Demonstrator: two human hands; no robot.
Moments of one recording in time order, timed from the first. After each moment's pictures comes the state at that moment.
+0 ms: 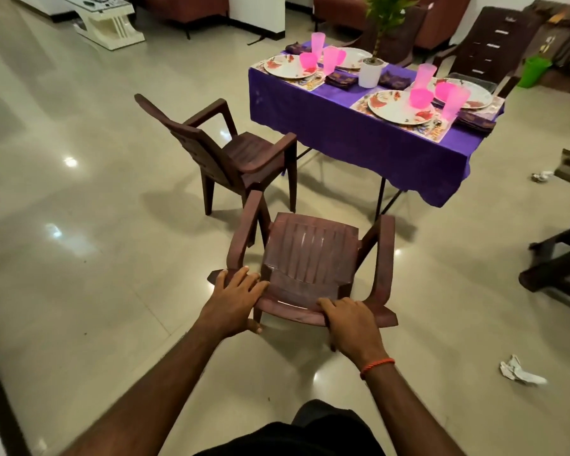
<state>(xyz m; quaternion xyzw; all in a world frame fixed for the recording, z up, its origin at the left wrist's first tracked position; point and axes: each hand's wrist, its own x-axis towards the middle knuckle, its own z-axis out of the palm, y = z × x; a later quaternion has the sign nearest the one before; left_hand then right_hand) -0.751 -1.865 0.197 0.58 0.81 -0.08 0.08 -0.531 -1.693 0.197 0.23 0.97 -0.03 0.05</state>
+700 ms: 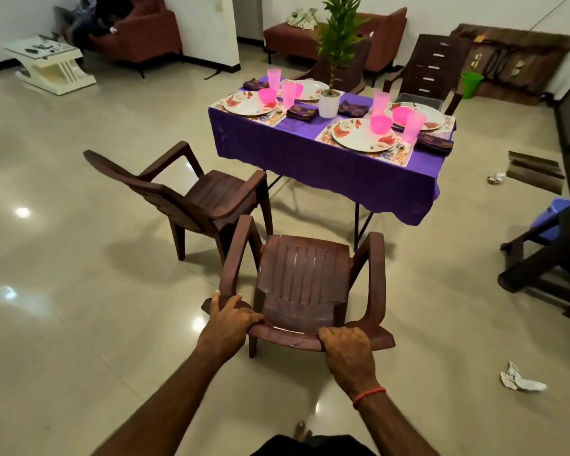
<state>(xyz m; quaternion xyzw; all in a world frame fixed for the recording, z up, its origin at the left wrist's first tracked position) -0.824 -1.764 0.220 0.58 0.81 -0.06 0.12 -0.589 -1.640 0.175 0.31 0.95 0.00 -0.11</state>
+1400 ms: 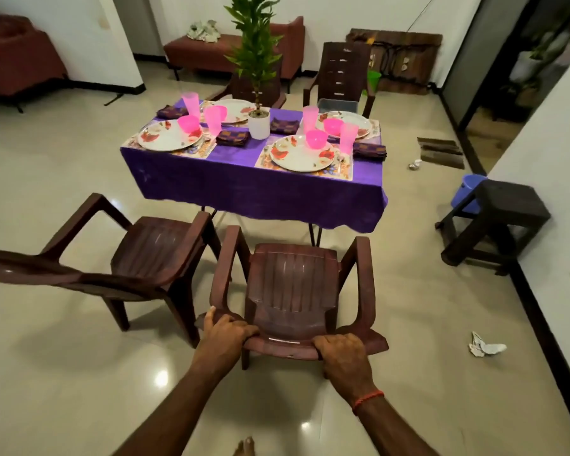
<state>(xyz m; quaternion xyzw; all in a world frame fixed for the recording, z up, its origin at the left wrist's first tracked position) -0.931 -1.609 0.226 0.66 0.74 -0.05 0.14 -0.672 -1.545 0.175 0.43 0.90 -0.01 -0.08</state>
